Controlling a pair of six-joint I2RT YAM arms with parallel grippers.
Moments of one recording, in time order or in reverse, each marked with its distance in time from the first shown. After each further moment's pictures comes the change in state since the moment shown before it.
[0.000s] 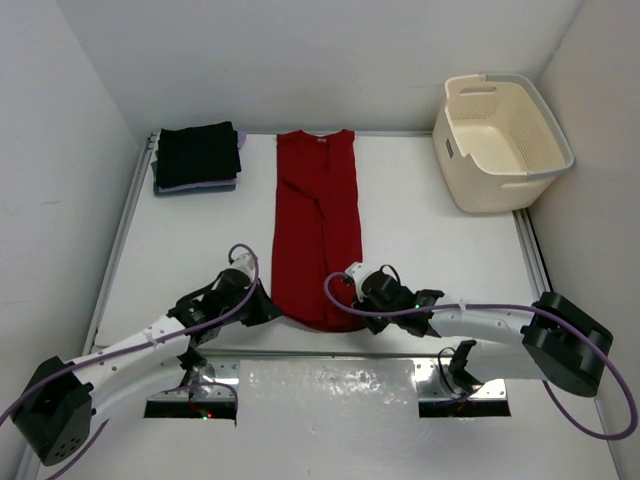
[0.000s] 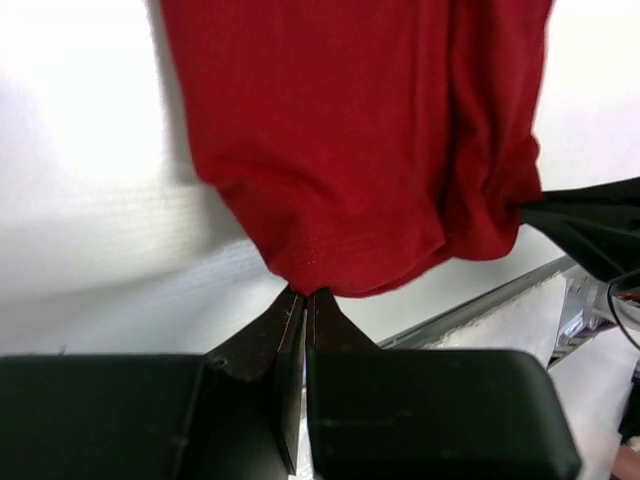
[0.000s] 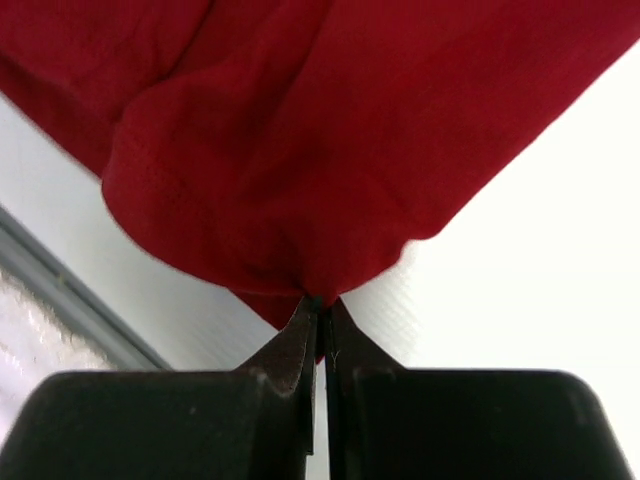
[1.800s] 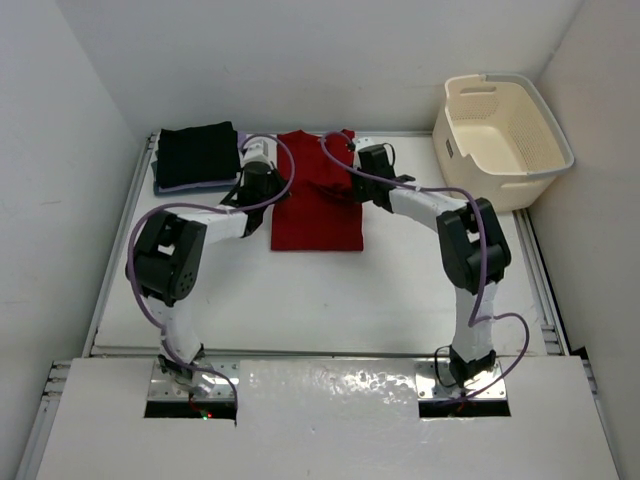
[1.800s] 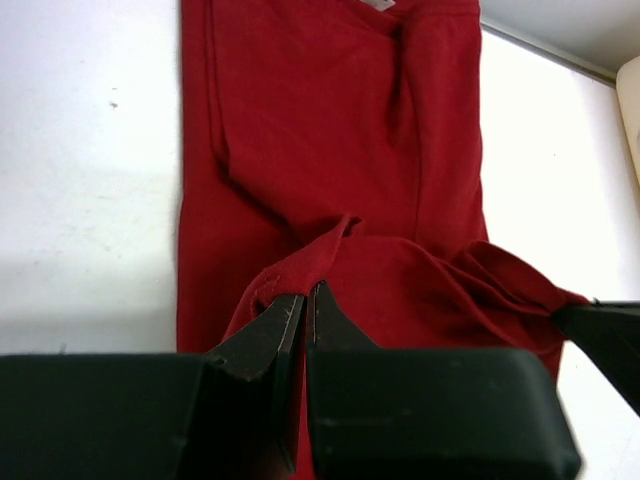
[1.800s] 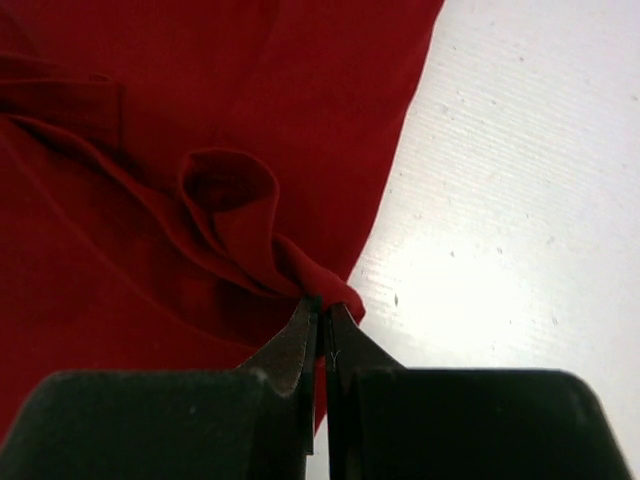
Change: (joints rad) left arm 0.335 1.035 0.806 0.617 -0.203 0.333; right arm -0.529 0.764 0.996 0.007 0.071 -0.151
